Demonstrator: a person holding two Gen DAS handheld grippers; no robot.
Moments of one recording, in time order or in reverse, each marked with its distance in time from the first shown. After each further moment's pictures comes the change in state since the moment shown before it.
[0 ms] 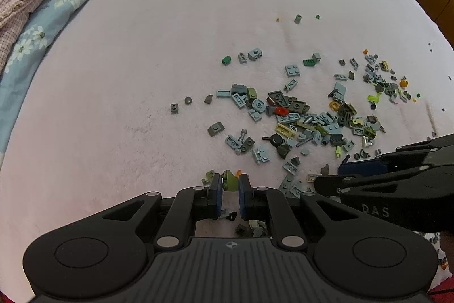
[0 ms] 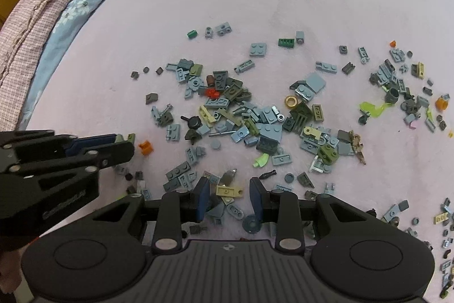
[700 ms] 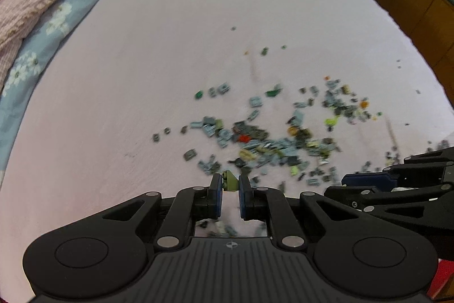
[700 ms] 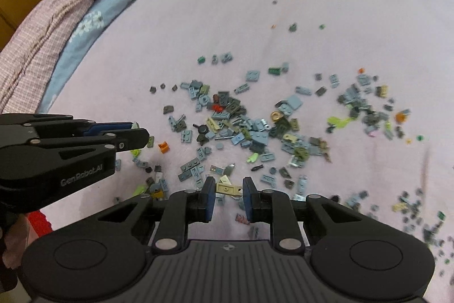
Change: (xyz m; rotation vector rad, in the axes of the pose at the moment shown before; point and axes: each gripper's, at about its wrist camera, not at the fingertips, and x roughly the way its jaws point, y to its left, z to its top) left arm -0.051 -0.015 0.012 0.031 -0.079 -0.095; right arm -0.088 0.020 -0.023 -0.039 -0.098 -0.045
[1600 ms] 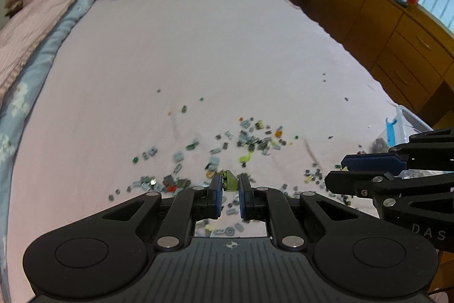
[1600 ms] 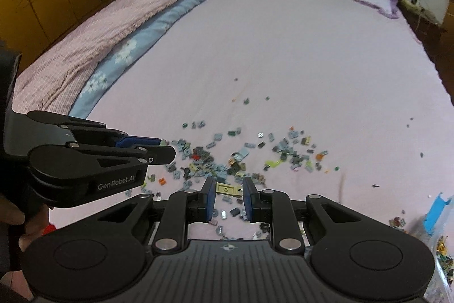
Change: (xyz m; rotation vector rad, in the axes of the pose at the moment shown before) left arm -0.083 -0.082 0.038 0.201 -0.115 -0.141; right arm -0.174 -0.008 -0.028 0.011 -0.237 -0.107
